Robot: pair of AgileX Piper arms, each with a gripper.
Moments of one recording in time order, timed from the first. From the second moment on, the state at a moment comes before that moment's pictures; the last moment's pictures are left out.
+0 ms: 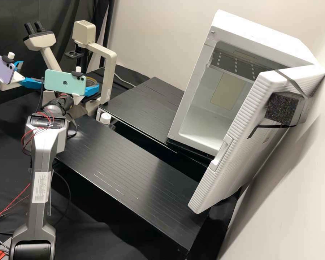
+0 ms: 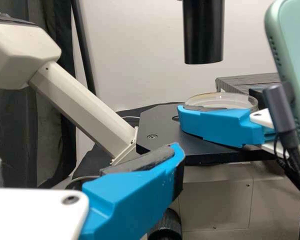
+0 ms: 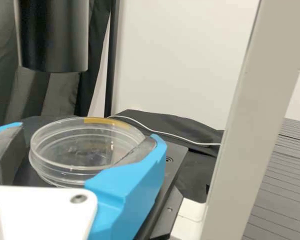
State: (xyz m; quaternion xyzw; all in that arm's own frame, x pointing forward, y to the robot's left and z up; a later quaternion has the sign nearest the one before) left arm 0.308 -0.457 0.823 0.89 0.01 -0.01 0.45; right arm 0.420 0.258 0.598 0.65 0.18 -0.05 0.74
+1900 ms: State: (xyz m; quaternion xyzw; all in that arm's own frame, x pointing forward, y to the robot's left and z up) left arm 0.308 -0.457 0.823 0.89 0.01 -0.01 0.45; right arm 0.208 0.116 0.756 0.65 0.07 0.07 0.76
